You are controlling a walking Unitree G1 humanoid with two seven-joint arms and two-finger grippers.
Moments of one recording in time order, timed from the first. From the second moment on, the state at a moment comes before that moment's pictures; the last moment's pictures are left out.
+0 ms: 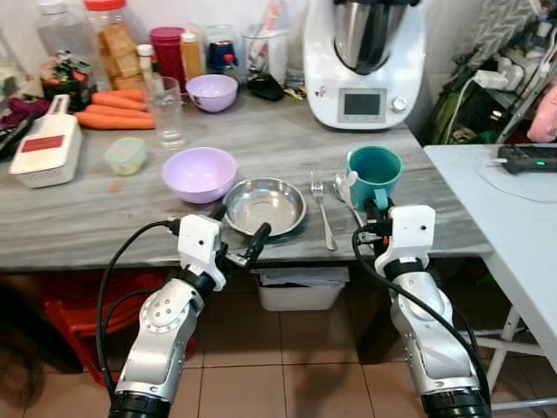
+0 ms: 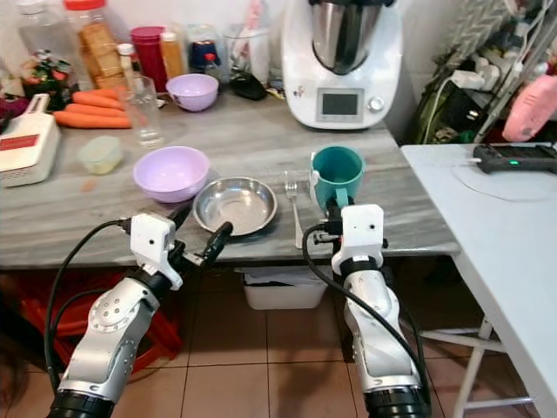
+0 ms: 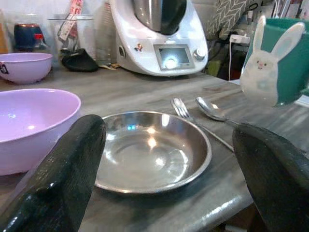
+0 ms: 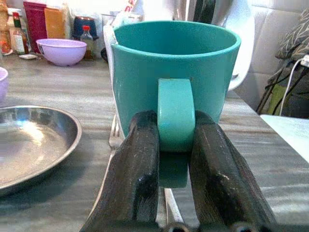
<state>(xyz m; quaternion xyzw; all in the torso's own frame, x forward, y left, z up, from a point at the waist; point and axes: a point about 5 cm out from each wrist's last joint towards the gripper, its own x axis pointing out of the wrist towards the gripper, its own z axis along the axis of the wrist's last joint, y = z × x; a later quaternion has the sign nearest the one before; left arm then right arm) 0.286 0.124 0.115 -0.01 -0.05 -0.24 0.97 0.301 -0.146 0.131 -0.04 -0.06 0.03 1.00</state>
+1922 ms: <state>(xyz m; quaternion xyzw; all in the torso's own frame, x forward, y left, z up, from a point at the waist) 0.272 0.134 0.101 0.01 -0.03 -0.27 0.96 0.330 -0.169 0.148 -0.05 -0.06 0.07 0.99</state>
